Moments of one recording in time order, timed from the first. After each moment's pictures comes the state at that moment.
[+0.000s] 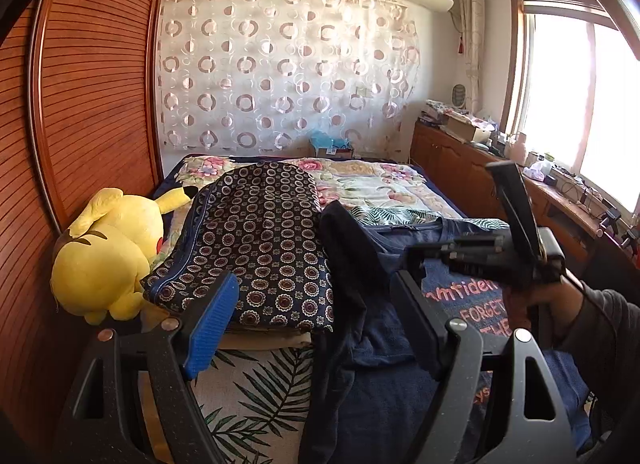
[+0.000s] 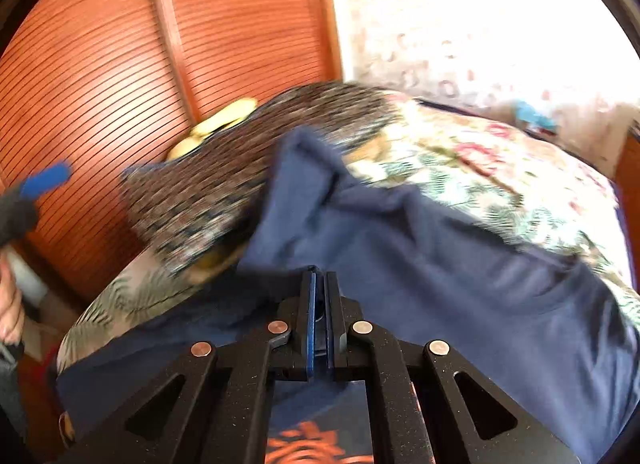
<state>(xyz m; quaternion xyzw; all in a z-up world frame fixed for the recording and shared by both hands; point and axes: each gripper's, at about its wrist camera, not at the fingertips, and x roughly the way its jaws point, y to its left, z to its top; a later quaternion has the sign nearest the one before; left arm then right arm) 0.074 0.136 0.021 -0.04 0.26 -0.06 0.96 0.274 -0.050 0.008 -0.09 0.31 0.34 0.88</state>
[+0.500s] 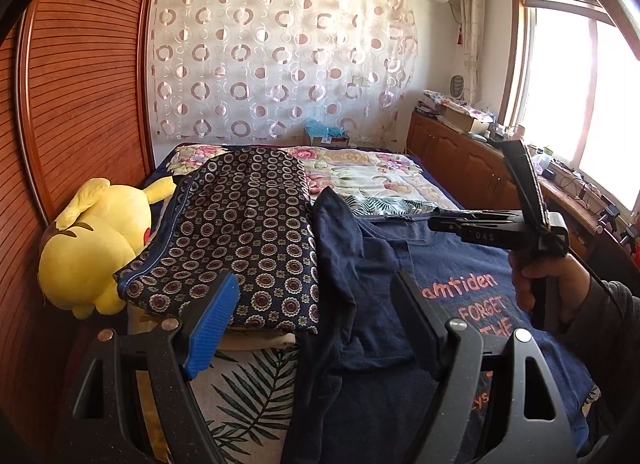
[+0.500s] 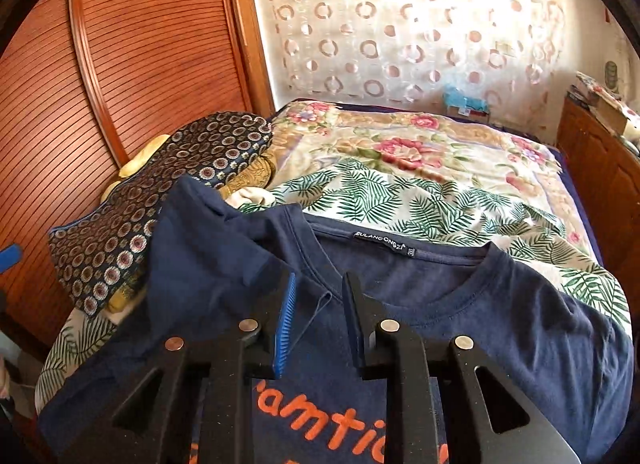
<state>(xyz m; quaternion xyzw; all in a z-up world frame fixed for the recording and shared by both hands) 0.096 0.120 0.008 -0.04 0.28 -0.07 0.96 0.295 -0.079 0.008 -0.05 0.31 0.26 0.91</state>
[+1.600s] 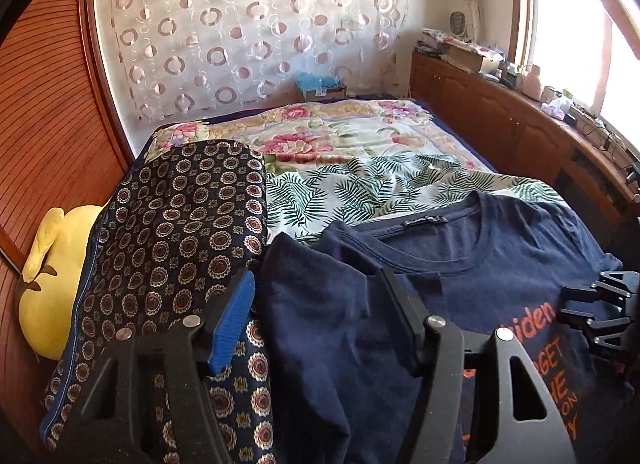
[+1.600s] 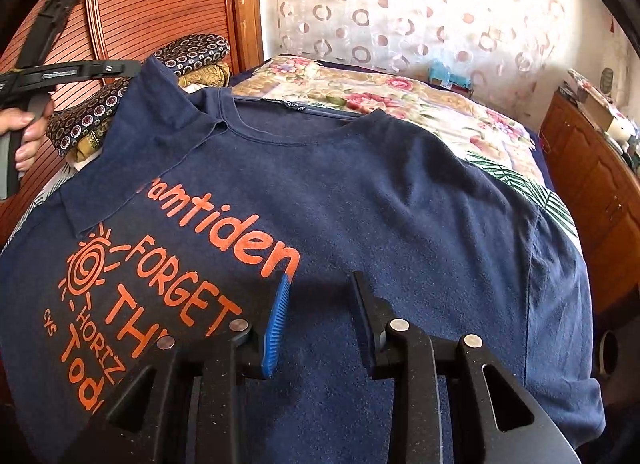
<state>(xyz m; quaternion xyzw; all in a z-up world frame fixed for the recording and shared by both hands) 0.255 0.059 -0.017 0.03 0.37 -0.06 0.92 0.233 -0.209 -0.035 -0.12 0.35 0.24 0.90</state>
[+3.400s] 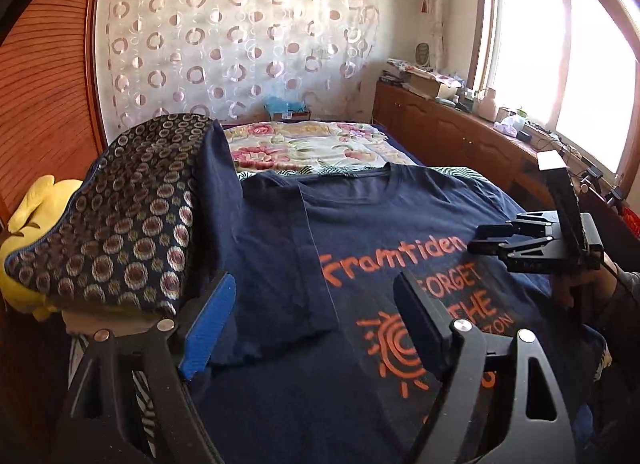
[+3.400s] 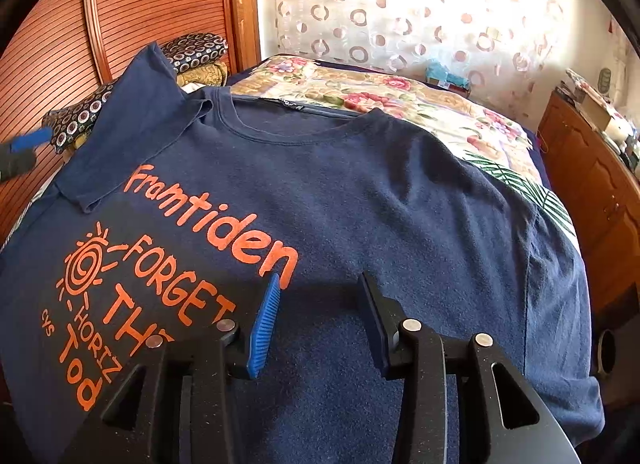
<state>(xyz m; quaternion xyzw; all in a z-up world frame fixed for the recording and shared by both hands) 0.115 0.033 -0.037 -0.01 0.31 -0.12 0.94 0.235 -0.210 -0.036 -0.12 0.35 0.22 0.90</state>
